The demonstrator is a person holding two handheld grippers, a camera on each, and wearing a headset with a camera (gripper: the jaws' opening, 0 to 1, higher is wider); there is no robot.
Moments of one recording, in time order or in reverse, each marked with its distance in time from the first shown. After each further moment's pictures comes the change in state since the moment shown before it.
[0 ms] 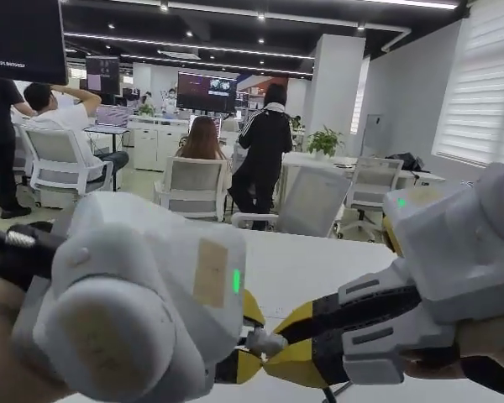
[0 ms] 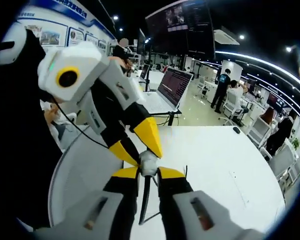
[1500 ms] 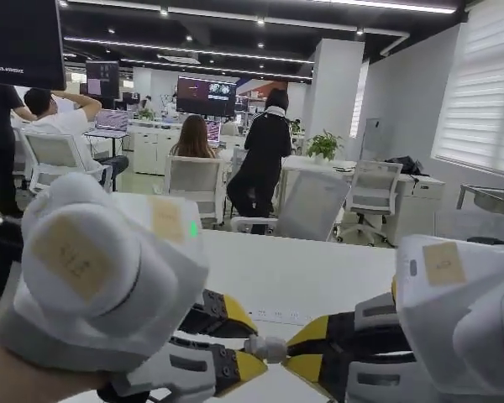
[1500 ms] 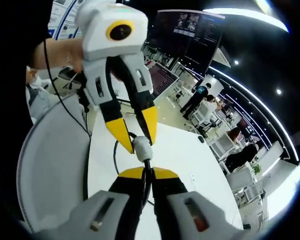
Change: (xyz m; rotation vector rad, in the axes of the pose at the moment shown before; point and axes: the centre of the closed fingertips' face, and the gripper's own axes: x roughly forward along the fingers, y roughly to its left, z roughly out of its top) left arm 0.000 0.002 -0.008 -0.377 -0.074 -0.003; right arm -0.013 -0.013 -0.020 -0.258 0.103 -0.335
